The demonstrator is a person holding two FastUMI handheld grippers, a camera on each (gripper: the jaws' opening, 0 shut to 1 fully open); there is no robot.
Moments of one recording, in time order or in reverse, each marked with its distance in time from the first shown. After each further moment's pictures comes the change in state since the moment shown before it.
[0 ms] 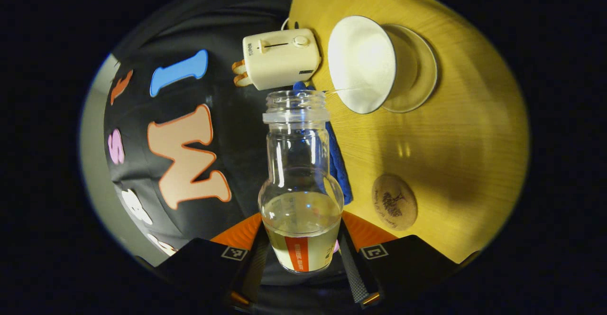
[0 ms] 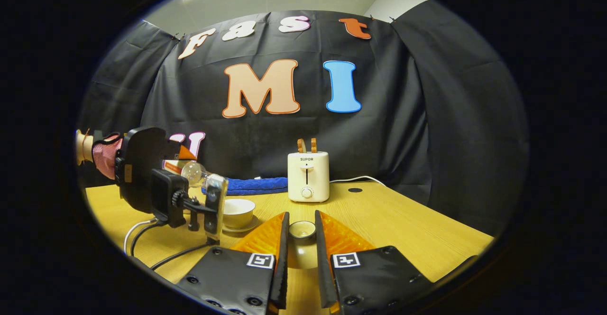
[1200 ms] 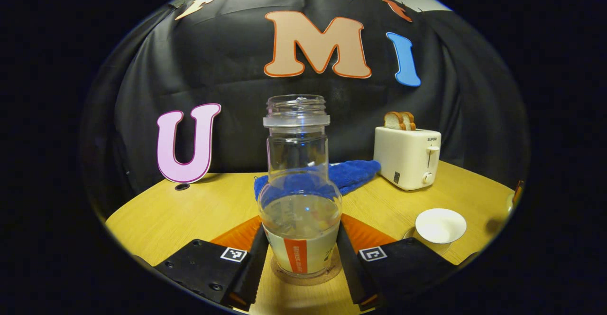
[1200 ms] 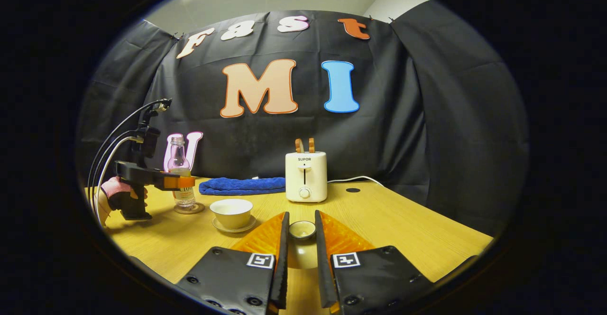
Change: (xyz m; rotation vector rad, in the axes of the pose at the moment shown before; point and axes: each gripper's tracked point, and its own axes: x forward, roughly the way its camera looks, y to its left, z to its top) left arm 0.024 -0.005 -0.015 -1.538 -0.223 -0.101; right arm 0.001 -0.004 0.001 -0.004 -0.002 -0.021
